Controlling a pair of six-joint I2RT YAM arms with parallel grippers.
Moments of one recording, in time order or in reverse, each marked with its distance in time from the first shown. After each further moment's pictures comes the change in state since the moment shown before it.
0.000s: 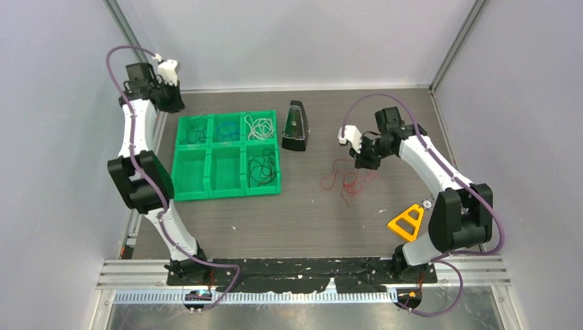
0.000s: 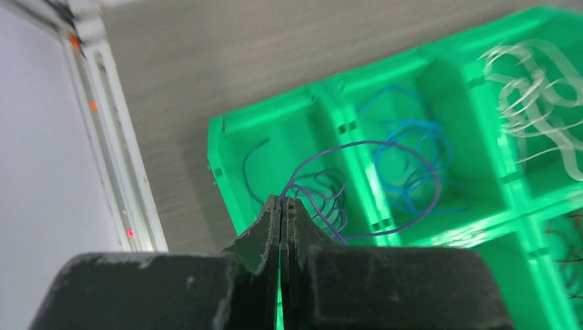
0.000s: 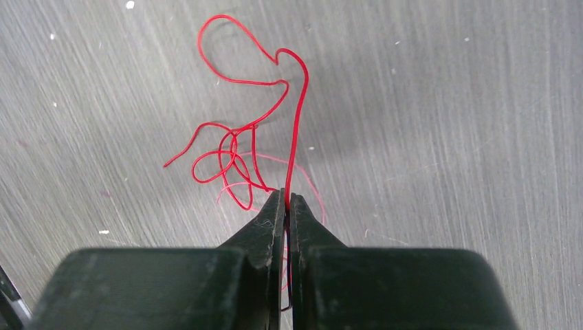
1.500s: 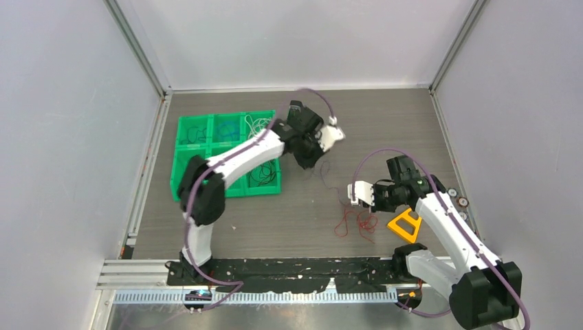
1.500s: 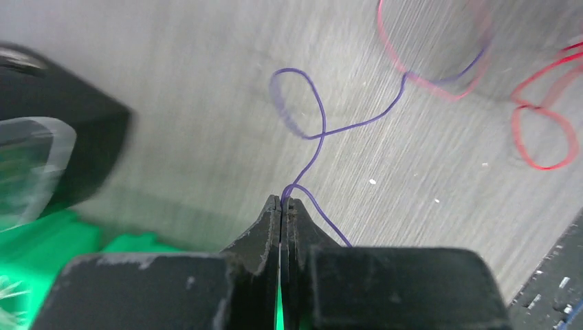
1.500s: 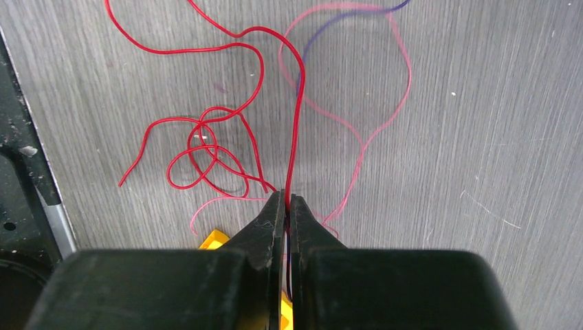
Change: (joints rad) left arm -1.069 0.135 -0.168 -0.081 -0.241 -0.027; right arm 0.031 -0.513 -0.433 -0.112 0.071 -0.266
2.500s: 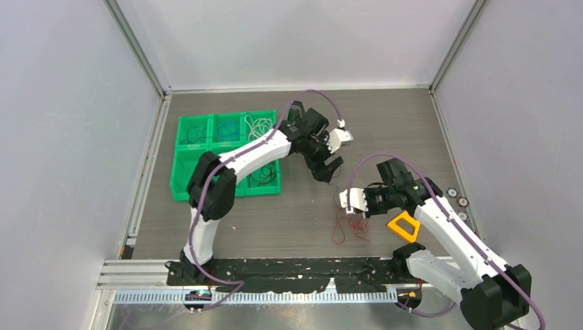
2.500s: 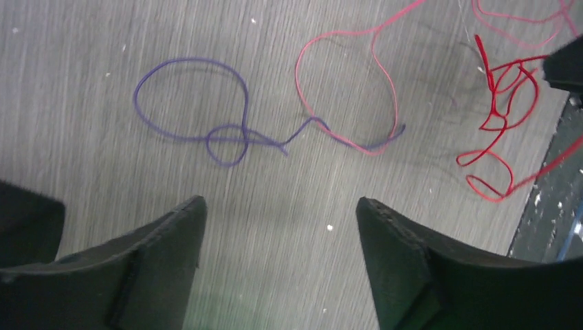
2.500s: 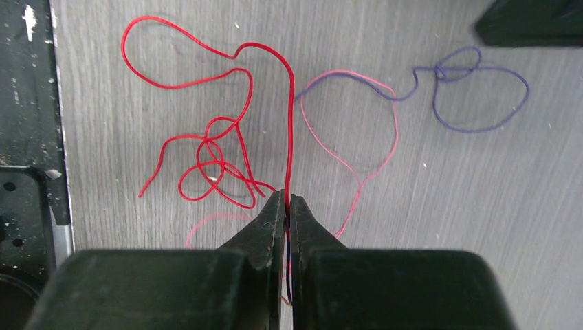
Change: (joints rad) left arm 0.039 -0.013 0.017 0.074 0.268 0.039; right arm 0.169 -0.014 0.024 0.017 -0.045 0.008
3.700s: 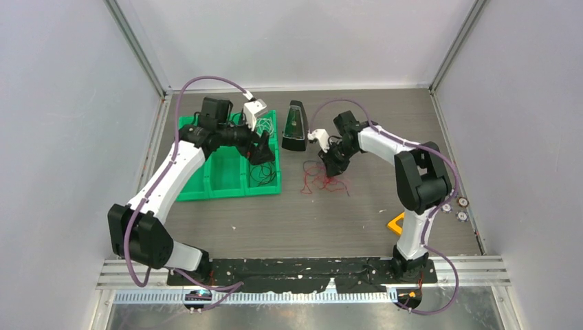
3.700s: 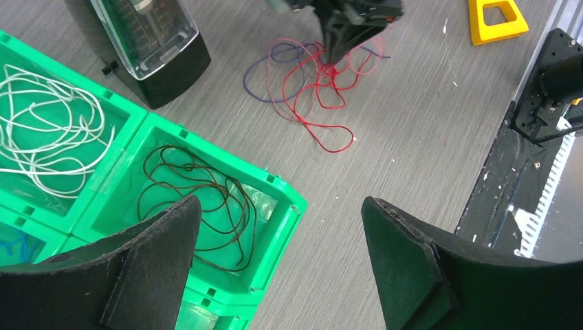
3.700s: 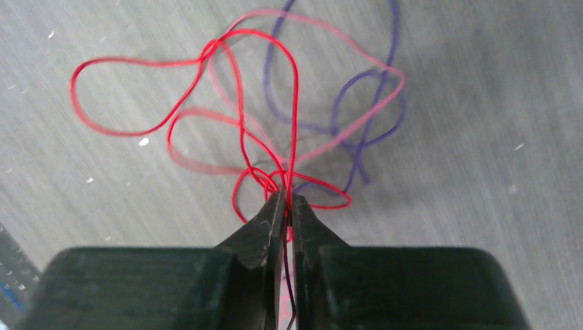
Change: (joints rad) left arm 0.447 -0.617 -0.433 0.069 0.225 -0.080; right arm 0.008 0.975 0.632 0.197 0.006 0.724
